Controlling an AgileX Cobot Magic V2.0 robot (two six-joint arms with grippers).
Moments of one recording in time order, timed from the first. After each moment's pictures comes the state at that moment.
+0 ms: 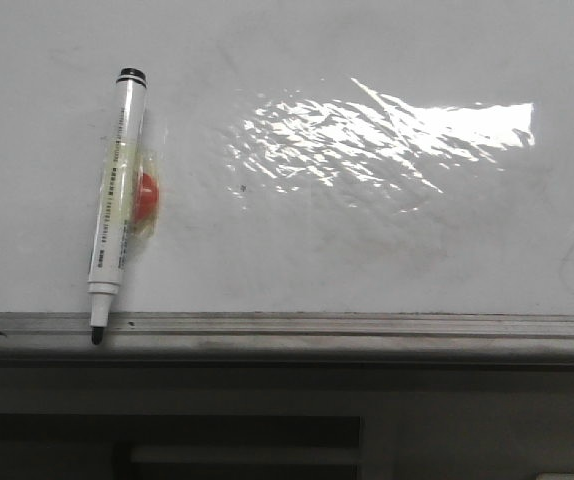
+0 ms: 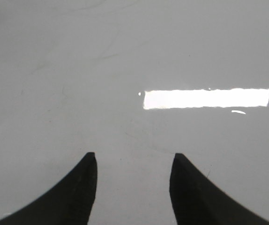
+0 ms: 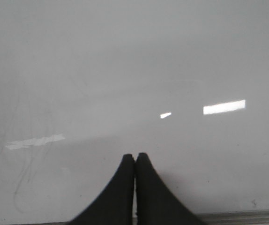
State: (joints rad) left arm -0.07 0.28 -0.19 0.08 -0.08 -0.10; right arm -0.05 0.30 -0.21 0.22 0.32 0.04
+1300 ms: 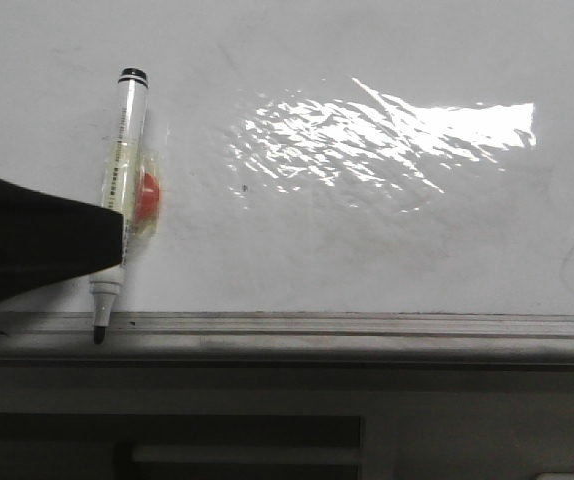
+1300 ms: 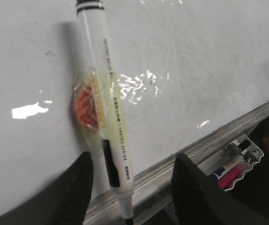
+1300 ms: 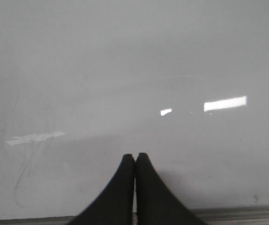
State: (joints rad) left arm -0.87 1.08 -0.20 0.02 -0.52 -0.34; right arm -0.05 0.30 -0.21 0.22 0.34 0.04
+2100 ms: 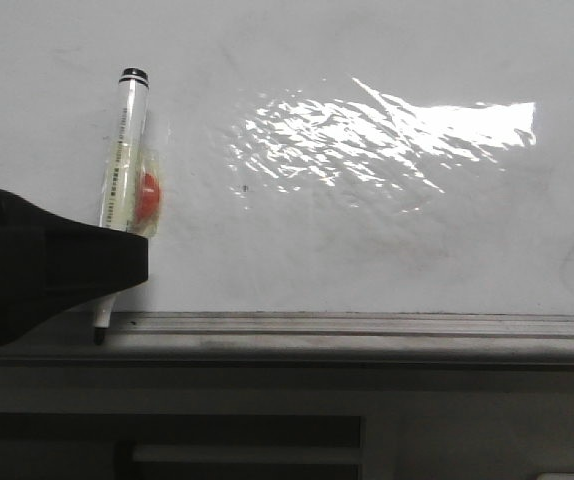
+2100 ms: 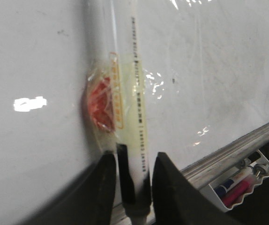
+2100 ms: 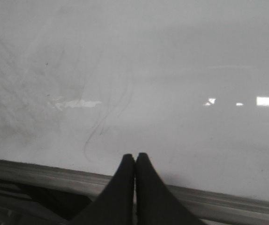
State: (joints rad) left arm -0.87 1.28 -0.20 -0.06 -0.71 -0.36; right arm 0.20 0.30 -0.21 0.22 0.35 0.04
